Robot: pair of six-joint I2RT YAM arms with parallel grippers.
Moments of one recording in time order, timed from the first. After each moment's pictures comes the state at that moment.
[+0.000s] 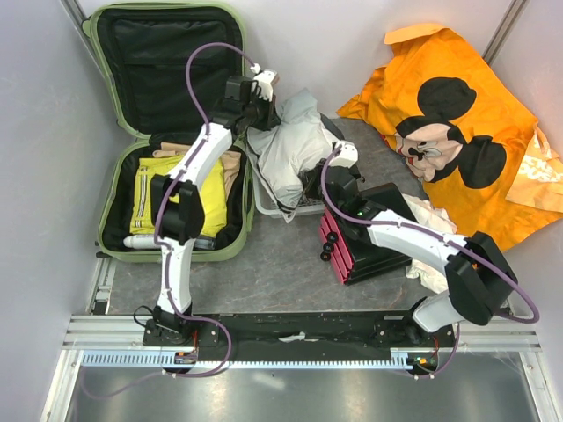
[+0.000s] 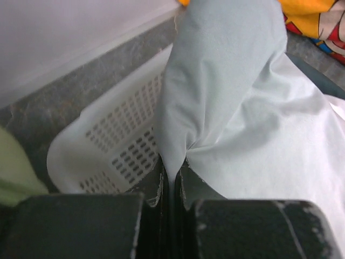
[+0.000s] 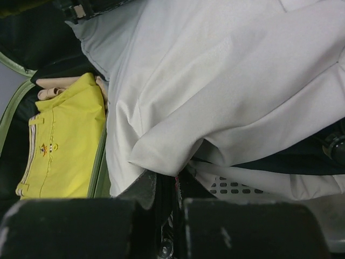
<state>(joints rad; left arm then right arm) -0.33 2.19 2.08 -0.38 0.34 -0.01 0.74 1.47 0.95 0.25 0.37 0.68</state>
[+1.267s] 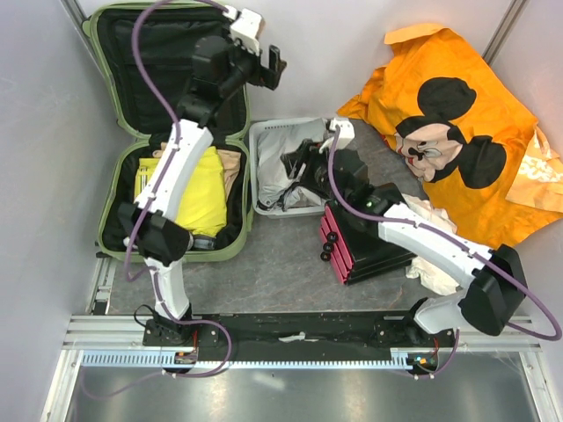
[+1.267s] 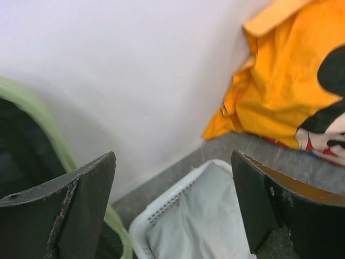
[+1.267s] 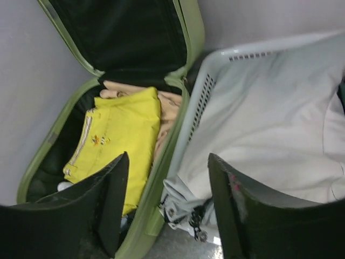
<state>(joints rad) -0.39 1.99 2.23 -0.24 0.19 0.10 0.77 1.40 1.11 0.17 0.27 0.54</state>
